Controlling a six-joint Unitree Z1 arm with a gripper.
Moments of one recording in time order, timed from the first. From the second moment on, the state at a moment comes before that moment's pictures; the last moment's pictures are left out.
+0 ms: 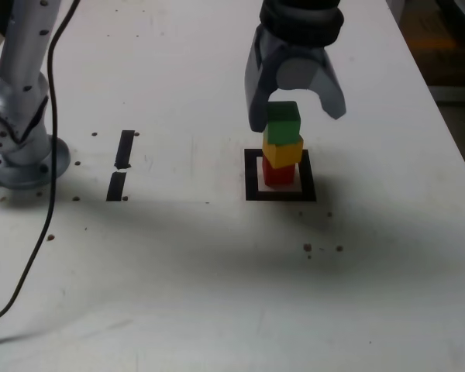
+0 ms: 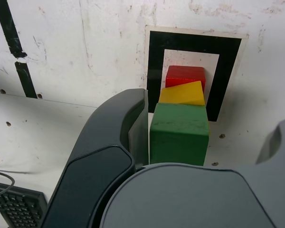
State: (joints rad) arm -0.13 2.04 -1.81 1.50 -0.01 -0.13
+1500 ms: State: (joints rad) arm -0.15 1.43 -0.71 1.03 0.06 -0.05
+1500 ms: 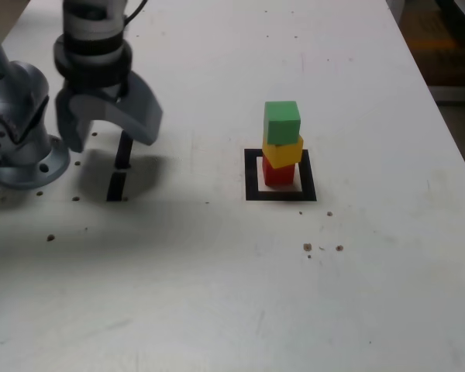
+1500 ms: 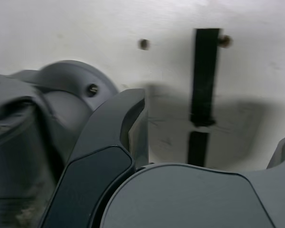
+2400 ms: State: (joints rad) arm -0.14 1.44 -0.68 1.01 -0.04 0.06
